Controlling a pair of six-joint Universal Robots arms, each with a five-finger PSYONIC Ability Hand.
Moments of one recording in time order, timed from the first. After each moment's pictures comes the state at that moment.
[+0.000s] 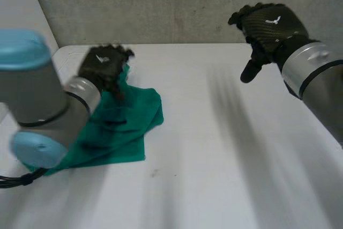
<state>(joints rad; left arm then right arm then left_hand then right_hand) 4.25 -1.97 -1.36 3.20 -1.57 3.40 2.01 -1.39 1.31 0.10 1.49 2.84 0.23 0.24 0.23 0.24 0.06 0.21 0.22 0.21 0.23 0.07</state>
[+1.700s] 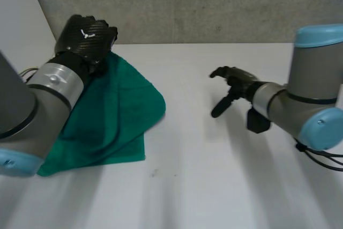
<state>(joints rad) 4.26 -1.71 -1.52 3.32 -1.55 3.65 1.98 -0.95 1.10 0.25 1.36 3.47 1.14 1.20 1.19 1.19 0.96 0.21 0.22 0.21 0.23 0.07</state>
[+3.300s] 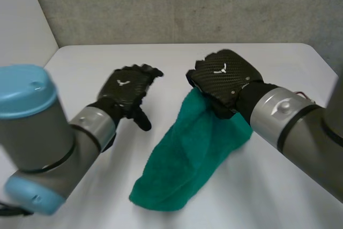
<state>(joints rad) 4.15 -1.87 -1.57 3.28 -1.48 3.22 2.15 -1.44 1.43 0.20 1.32 2.63 0.24 0.22 0.24 0.23 0.05 0.97 1.18 1.18 1.19 0.97</state>
